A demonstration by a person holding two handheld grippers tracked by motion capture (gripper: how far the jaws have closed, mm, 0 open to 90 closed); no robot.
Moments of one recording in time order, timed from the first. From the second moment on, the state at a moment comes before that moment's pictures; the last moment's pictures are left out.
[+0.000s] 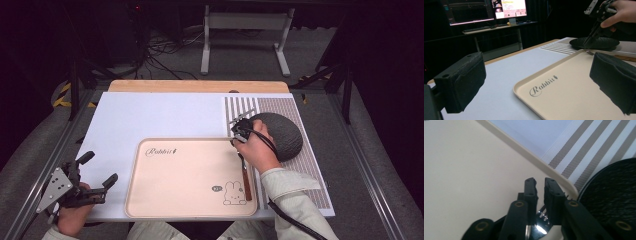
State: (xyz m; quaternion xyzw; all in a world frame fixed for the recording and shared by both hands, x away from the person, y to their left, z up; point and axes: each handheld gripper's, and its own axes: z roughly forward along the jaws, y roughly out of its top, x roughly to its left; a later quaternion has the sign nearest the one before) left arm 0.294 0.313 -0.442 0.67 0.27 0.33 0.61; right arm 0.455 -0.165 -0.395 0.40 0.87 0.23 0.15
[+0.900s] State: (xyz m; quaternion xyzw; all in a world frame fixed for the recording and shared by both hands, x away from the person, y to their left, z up) left arm 0.294 0.310 -0.441 0.67 0.26 0.33 0.61; right arm 0.382 -0.249 -0.344 0.31 0.82 0.42 0.24
